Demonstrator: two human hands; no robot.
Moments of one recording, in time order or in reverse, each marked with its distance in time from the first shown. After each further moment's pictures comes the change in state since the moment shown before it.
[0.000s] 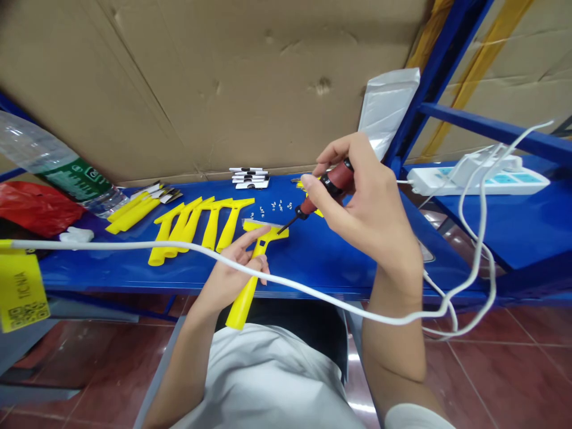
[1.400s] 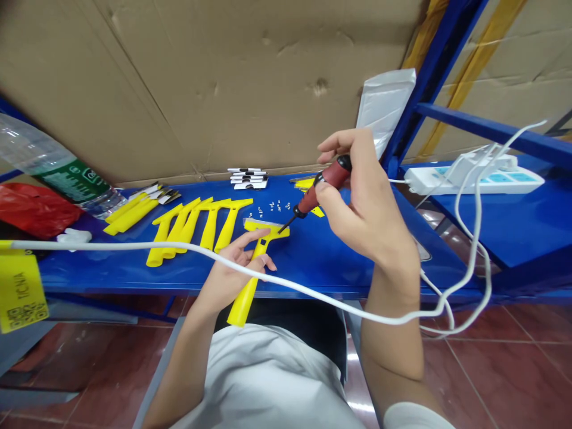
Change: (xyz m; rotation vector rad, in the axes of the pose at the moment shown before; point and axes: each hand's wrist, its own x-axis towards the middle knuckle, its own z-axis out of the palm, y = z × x) left_hand 0.002 -0.008 0.000 0.017 0.009 0.023; right_hand -0.001 0.005 0.001 0.064 0.016 -0.001
